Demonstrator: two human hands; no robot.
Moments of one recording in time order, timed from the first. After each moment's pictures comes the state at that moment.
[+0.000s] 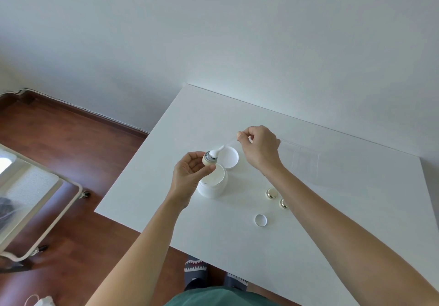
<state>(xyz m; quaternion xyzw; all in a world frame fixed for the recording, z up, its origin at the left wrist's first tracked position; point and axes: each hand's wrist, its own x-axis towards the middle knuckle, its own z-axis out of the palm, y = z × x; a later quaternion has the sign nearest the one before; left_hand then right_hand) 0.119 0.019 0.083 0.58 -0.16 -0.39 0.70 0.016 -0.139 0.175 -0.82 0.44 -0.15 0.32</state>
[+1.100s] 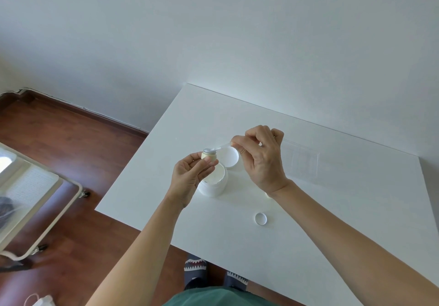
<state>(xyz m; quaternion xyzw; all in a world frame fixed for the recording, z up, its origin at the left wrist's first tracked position) 0.114 0.021 0.095 0.48 -0.09 -0.45 0.75 -0.011 -0.121 0.166 -0.89 0.15 -0.43 0.08</state>
